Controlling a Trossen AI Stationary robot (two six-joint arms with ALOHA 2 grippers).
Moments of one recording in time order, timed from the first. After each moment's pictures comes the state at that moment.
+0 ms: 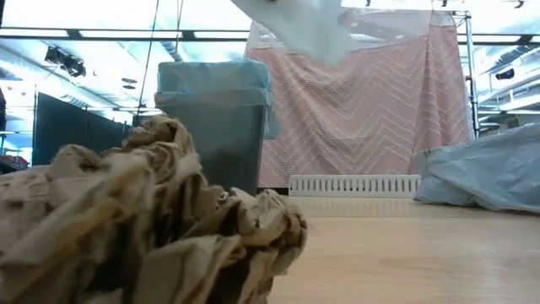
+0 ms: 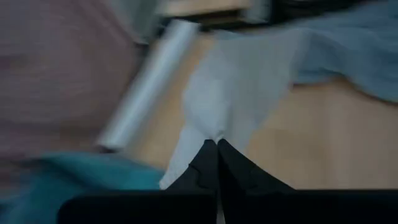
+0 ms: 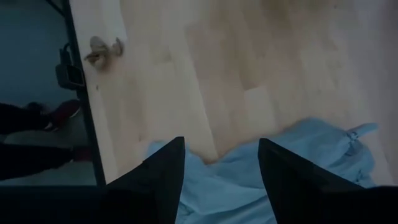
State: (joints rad) left arm -0.11 1.58 1.74 -0.88 -0.47 -0.02; right arm 0.51 1.36 1.80 -1.57 0.23 0.74
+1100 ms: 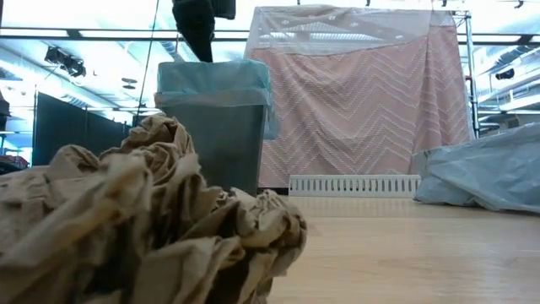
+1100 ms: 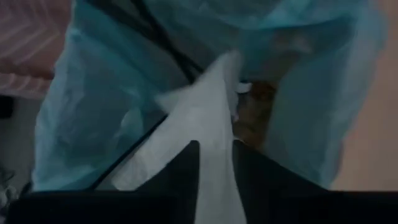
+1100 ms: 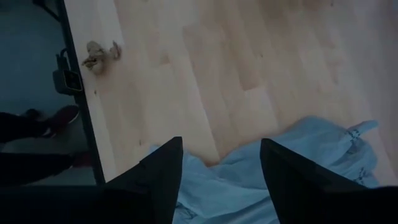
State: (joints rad) left arm 0.32 1.54 1.68 -1.25 -0.20 0.19; right arm 0.53 1.37 1.80 -1.57 0.26 0.79
